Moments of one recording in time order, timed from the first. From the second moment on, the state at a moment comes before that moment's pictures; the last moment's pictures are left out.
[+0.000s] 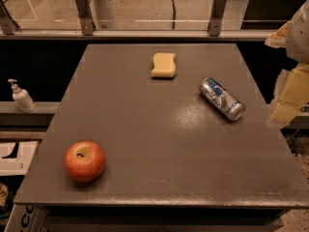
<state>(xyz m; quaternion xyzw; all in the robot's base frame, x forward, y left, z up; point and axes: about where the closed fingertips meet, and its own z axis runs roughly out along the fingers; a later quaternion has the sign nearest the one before) 0.438 -0.217 0.976 -0.60 0.78 -0.03 0.16</state>
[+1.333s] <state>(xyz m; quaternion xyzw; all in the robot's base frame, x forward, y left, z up) 0.469 -0.180 0.950 -0.61 0.75 0.00 0.24</state>
